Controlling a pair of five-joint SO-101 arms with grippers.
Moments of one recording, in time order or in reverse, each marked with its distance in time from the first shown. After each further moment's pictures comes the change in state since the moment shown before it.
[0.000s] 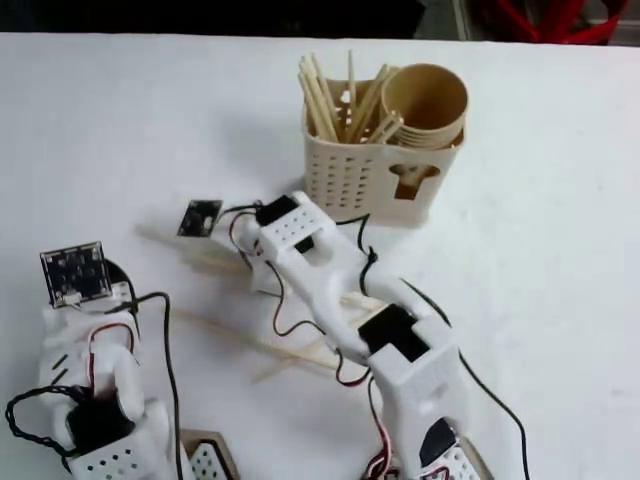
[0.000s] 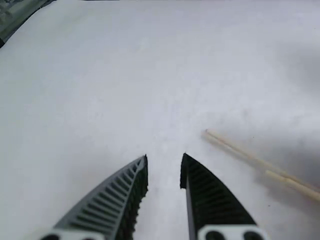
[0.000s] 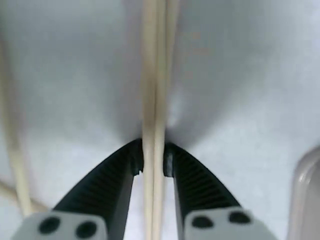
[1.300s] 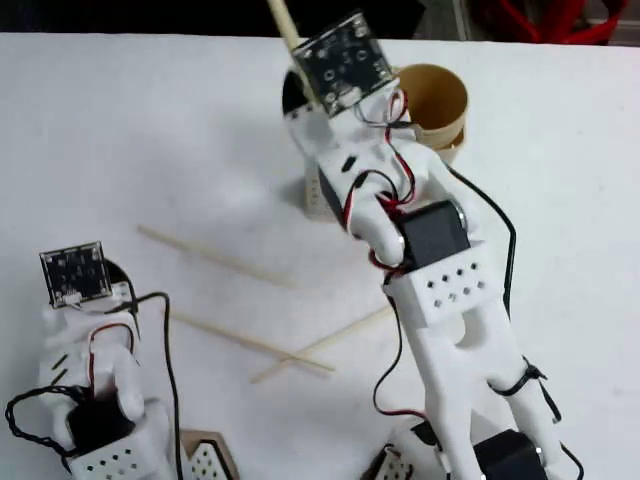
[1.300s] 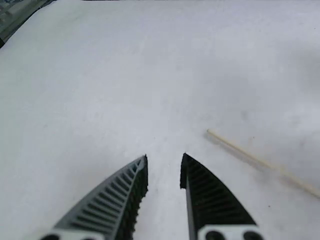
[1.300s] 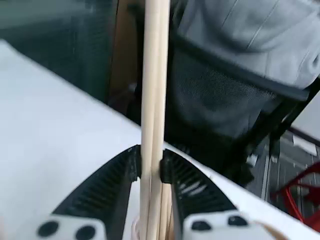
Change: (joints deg) left arm 0.0 0.0 0.0 0.0 0.0; right arm 13.4 -49.3 1.4 -27.6 -26.4
